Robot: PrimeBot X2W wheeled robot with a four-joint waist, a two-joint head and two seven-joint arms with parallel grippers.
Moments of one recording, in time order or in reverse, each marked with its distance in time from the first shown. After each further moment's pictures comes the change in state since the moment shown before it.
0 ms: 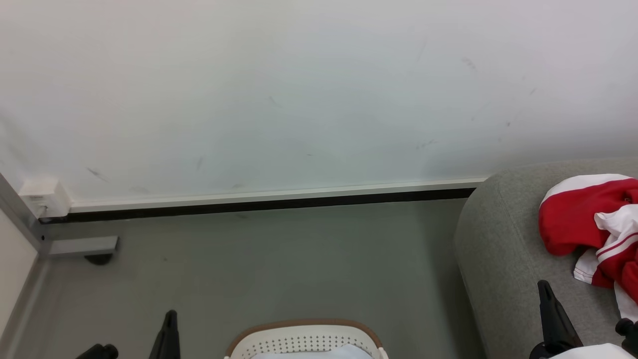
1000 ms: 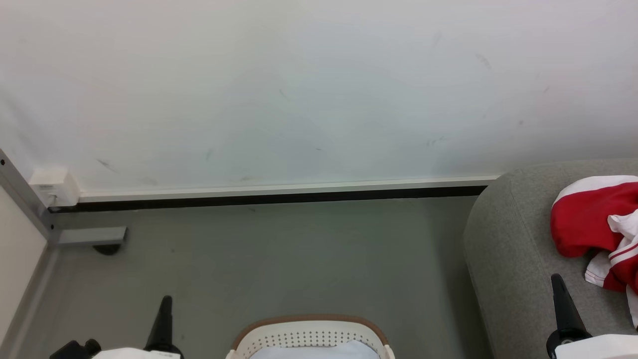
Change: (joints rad) left arm -0.038 0.001 0.042 -0.024 -0.379 -0.032 0.101; right arm -0.020 0.036 -0.085 -0.014 0.309 0.000 0.102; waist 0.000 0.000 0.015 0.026
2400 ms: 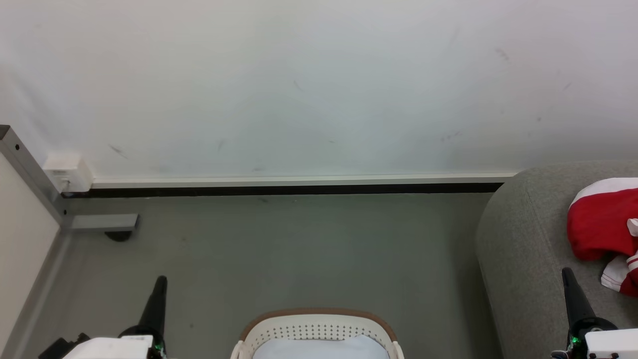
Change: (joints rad) left arm -0.039 0.001 0.040 -0.023 -0.378 -0.037 0.105; right arm -0.021 0.035 -0.088 -0.011 0.310 0.000 0.104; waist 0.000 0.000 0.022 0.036
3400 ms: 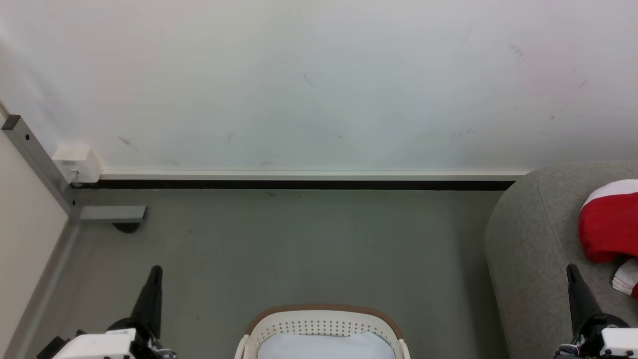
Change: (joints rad) left arm -0.018 0.002 0.023 -0.011 -0.195 -0.019 0.053; right arm -0.009 0.016 -0.044 -0.005 0.165 0.000 0.053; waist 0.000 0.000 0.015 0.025
